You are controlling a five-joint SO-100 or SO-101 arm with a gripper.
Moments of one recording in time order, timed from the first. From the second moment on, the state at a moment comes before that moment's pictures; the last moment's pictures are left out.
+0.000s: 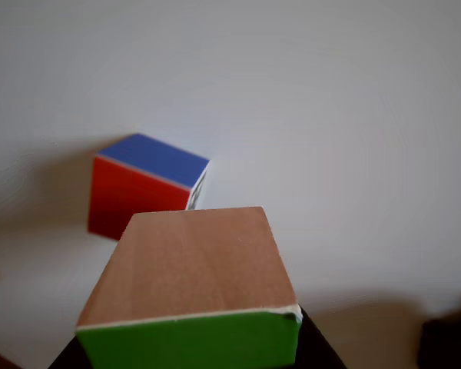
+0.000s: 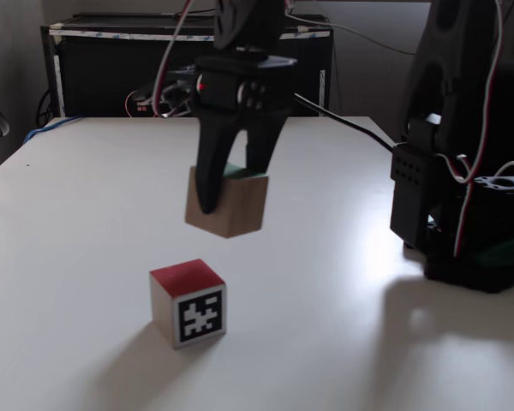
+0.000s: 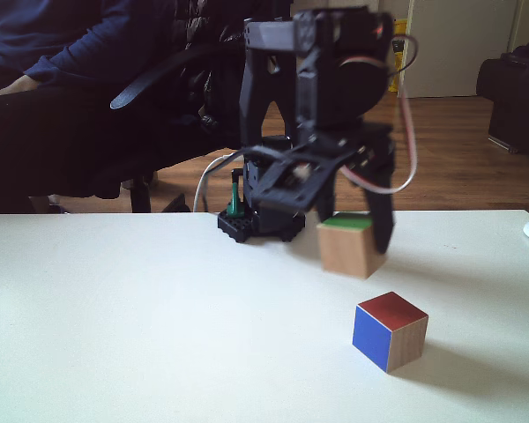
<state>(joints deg) -7.1 96.5 88.2 93.0 -30.9</state>
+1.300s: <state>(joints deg) -12.1 73.9 66.7 95.5 -23.5</state>
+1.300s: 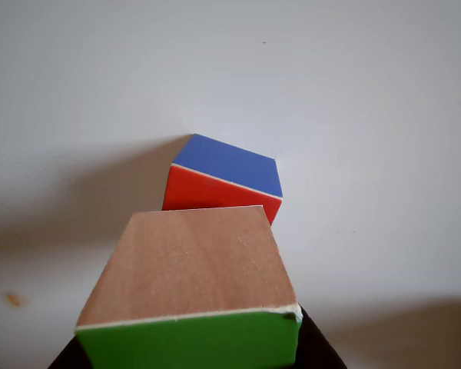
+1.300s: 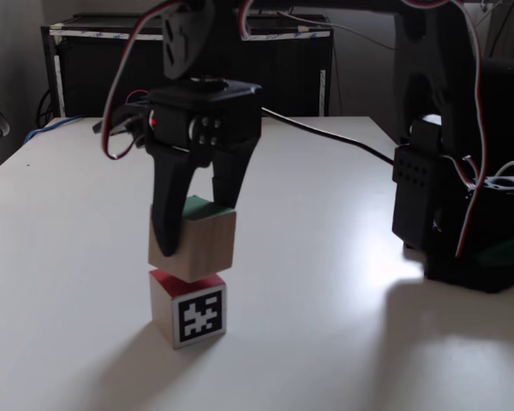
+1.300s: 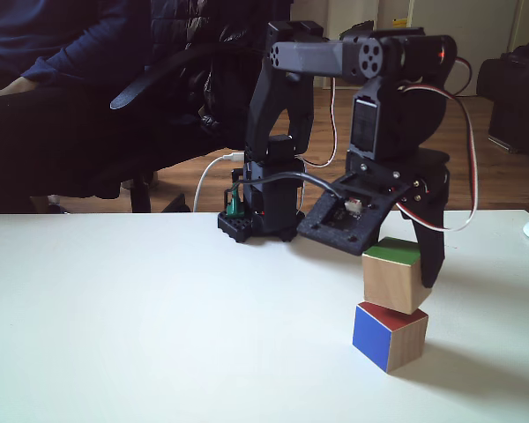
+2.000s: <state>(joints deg) -12.5 71.5 64.5 96.0 -22.8</state>
